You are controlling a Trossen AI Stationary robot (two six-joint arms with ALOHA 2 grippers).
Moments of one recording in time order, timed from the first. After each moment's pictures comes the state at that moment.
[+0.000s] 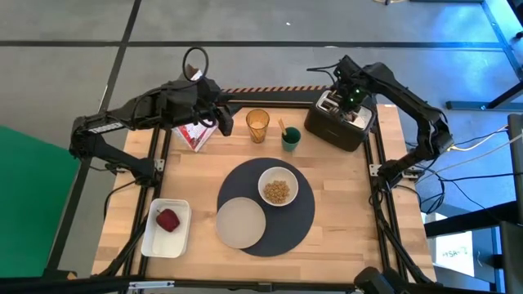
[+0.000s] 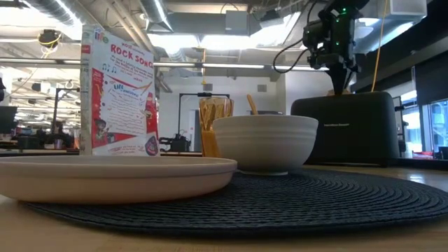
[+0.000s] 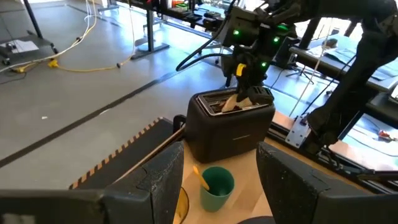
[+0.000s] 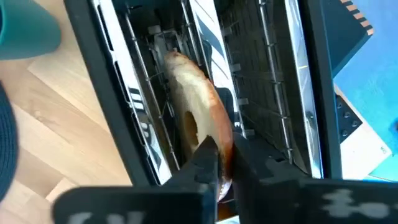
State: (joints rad) left arm 0.15 1.28 1.56 -0.61 -0.43 -0.29; right arm -0.88 1.51 1.46 -1.33 0.05 -0.11
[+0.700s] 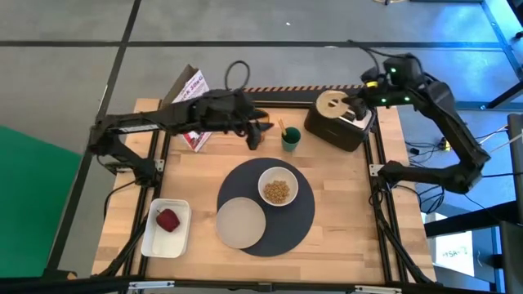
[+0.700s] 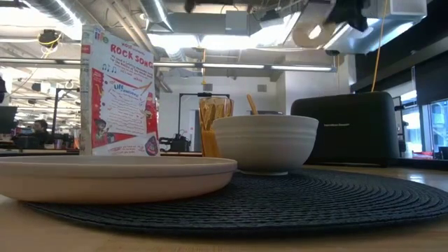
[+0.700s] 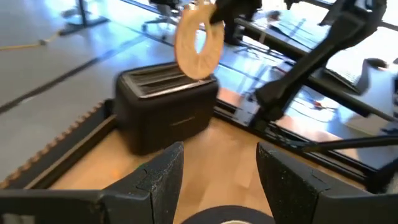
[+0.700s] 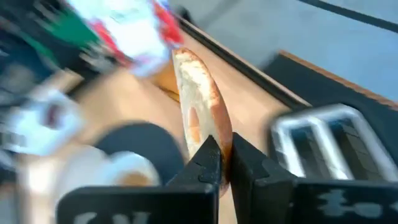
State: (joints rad) left arm 0.15 1.49 1.56 -0.42 -0.18 -0.31; right arm -0.88 1.07 1.46 -1.07 -0.43 0.06
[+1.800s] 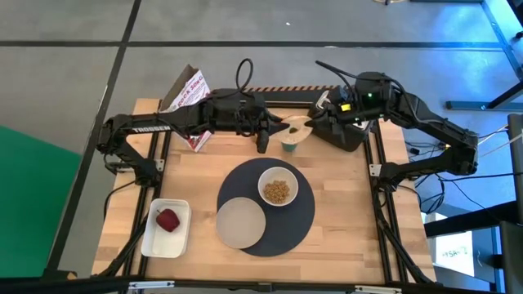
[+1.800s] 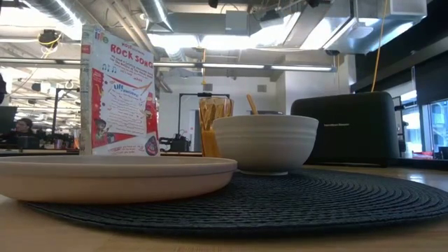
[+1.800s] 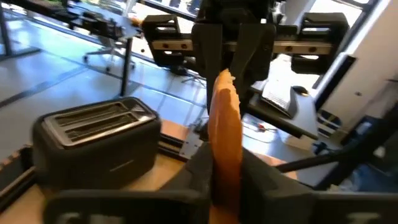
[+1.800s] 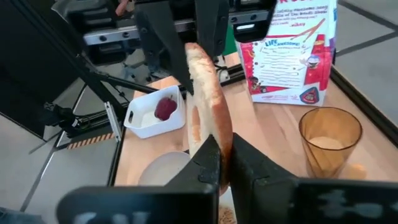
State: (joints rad) left arm 0.15 1.56 1.56 -0.15 0.03 -0.31; right arm -0.33 1.18 1.46 -0.68 -0.41 0.21
